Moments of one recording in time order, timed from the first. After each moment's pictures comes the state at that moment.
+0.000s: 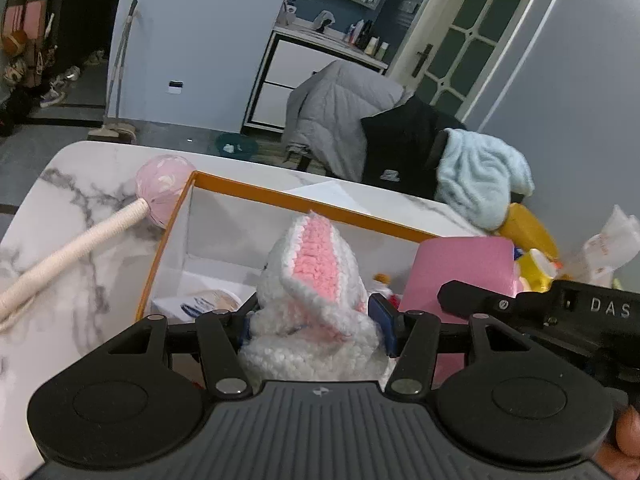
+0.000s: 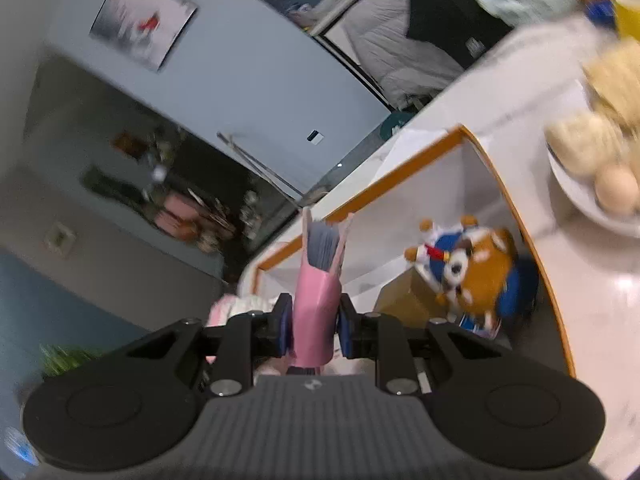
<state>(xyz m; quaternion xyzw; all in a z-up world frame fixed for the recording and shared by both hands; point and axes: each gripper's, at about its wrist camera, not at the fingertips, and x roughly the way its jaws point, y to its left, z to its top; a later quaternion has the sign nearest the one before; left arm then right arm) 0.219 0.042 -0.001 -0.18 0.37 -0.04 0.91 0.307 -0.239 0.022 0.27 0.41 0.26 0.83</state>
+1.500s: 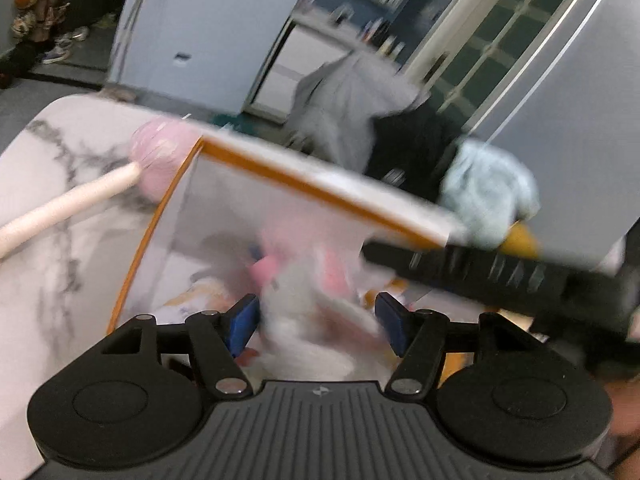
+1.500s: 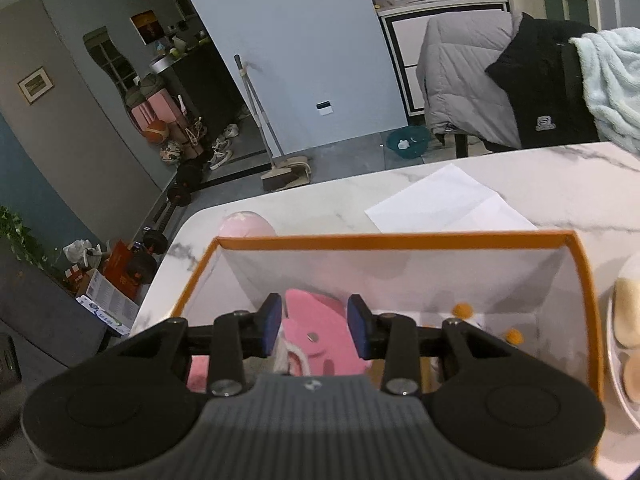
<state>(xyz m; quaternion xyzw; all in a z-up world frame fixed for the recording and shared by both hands) 0.233 0.059 -0.029 -0.26 0.35 -0.06 0.90 0.363 -0.162 0.011 0.07 0.40 0.29 0.86</state>
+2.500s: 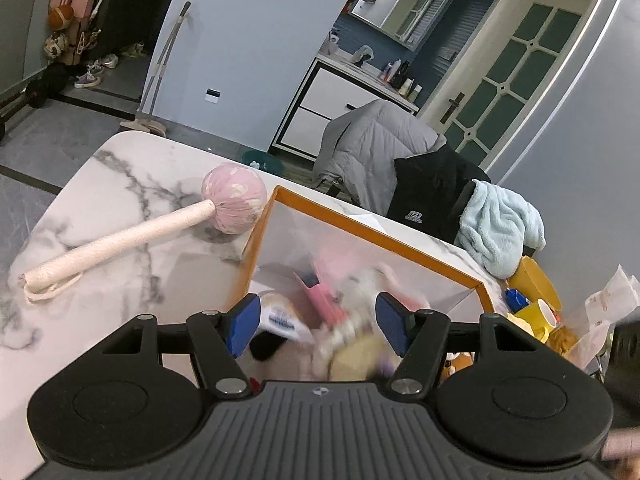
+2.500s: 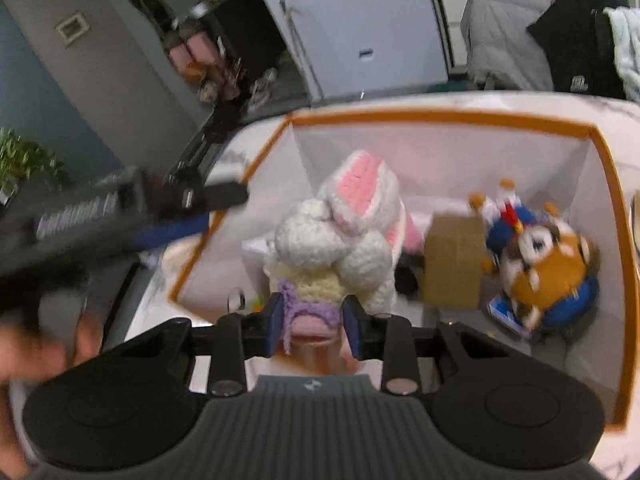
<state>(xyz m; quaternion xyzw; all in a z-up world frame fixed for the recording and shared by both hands) 0.182 0.097 -0.004 -0.25 0.32 -0.01 0.91 0.282 -0.151 0.004 0.03 0.43 0.33 0.84</state>
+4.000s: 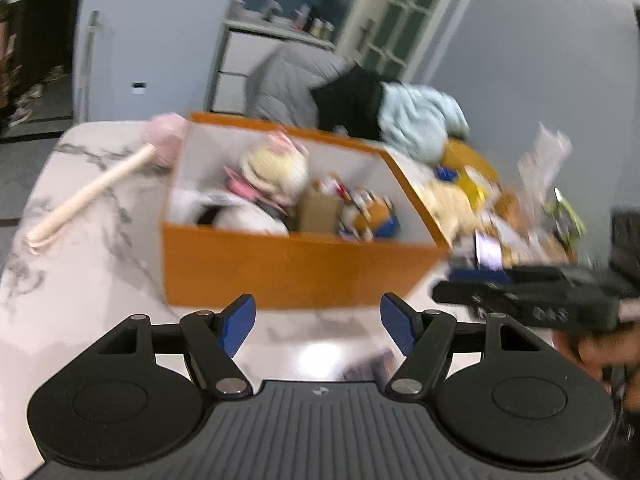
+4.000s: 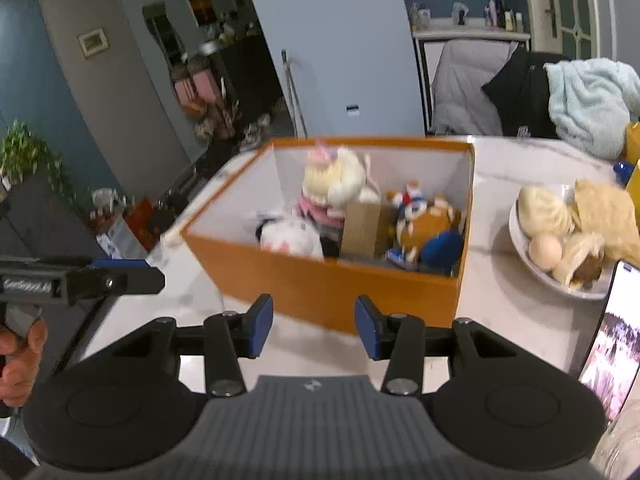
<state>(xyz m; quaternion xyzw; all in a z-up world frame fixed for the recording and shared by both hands) 0.069 0.027 0.006 -0.12 0.38 -0.13 0.91 0.165 -0.274 0.020 -0.01 0.37 0.34 0.86</state>
